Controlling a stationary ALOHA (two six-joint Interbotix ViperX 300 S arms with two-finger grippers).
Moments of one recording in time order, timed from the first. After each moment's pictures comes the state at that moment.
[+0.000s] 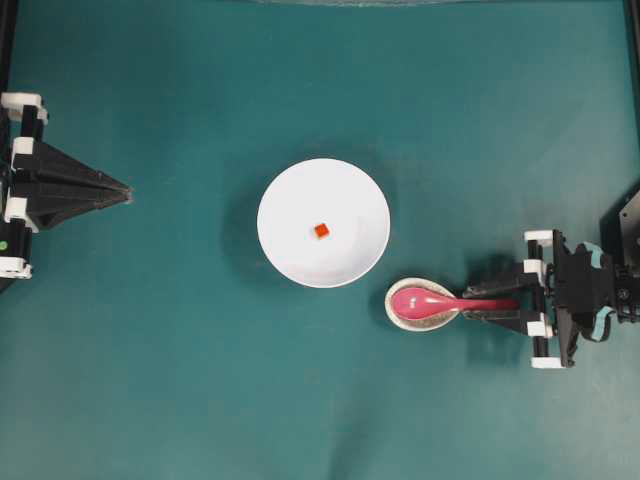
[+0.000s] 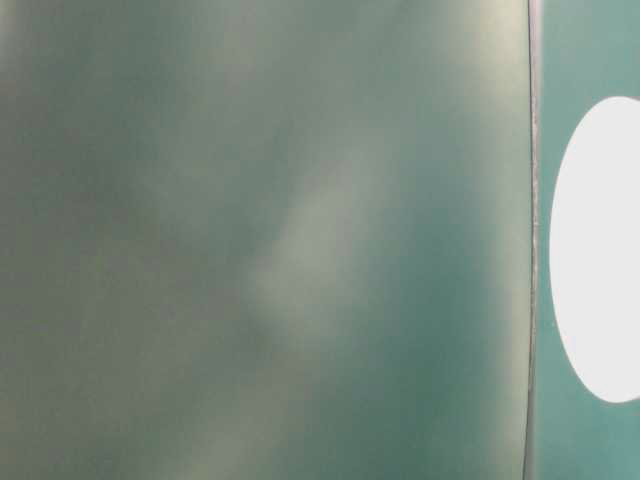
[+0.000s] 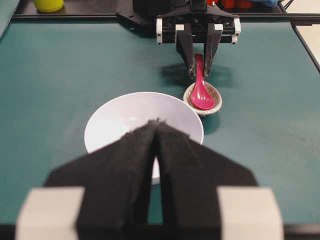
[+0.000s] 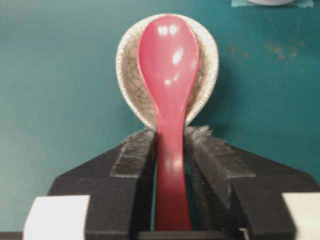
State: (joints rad) left arm 0.00 -0.96 1.16 0.01 -0.05 0.02; right arm 0.61 0.14 1.34 0.66 -1.10 0.00
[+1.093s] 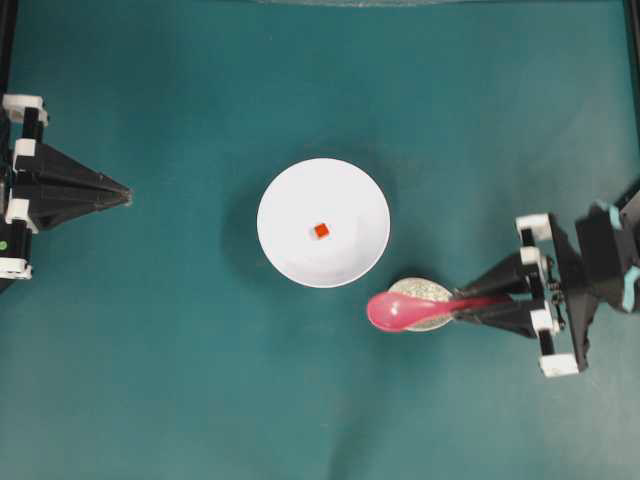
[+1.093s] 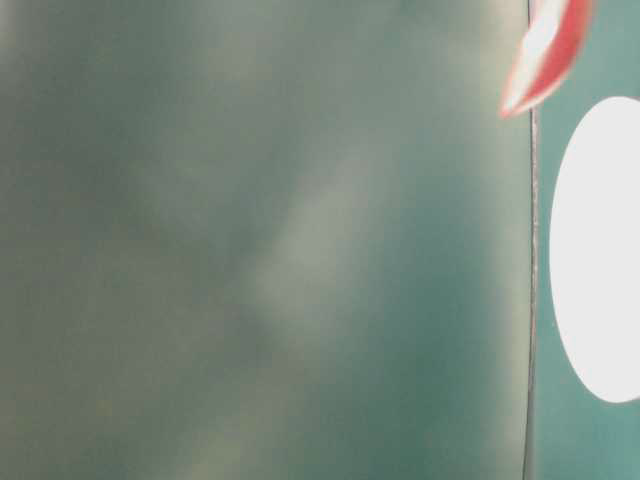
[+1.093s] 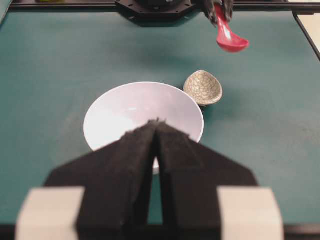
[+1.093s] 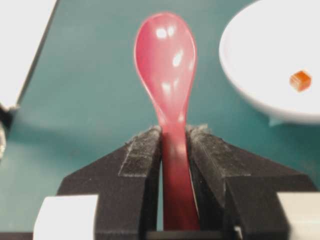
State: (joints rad) left arm 0.00 -0.96 1.16 0.01 -0.02 0.01; right arm 0.42 -0.40 1.18 0.66 -0.56 -0.23
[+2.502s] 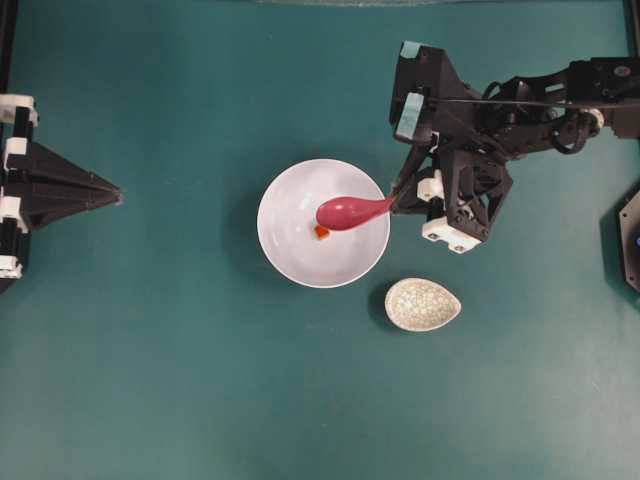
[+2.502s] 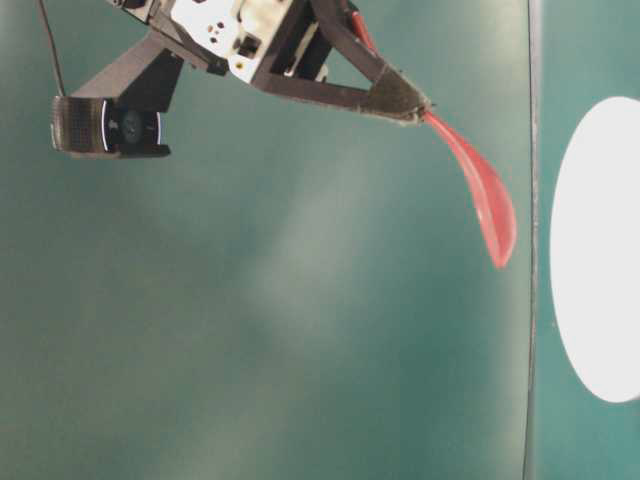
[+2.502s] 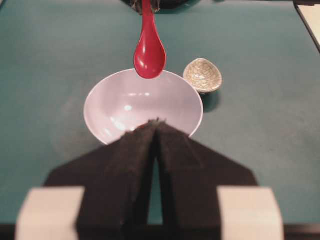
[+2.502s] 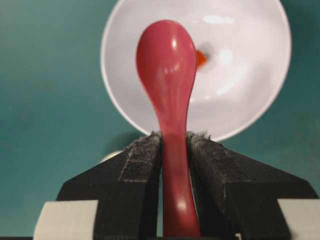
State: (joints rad) left arm 0.01 -1.01 1.16 0.01 0.06 -0.02; right arm -0.18 -0.22 0.53 0.35 0.66 -0.10
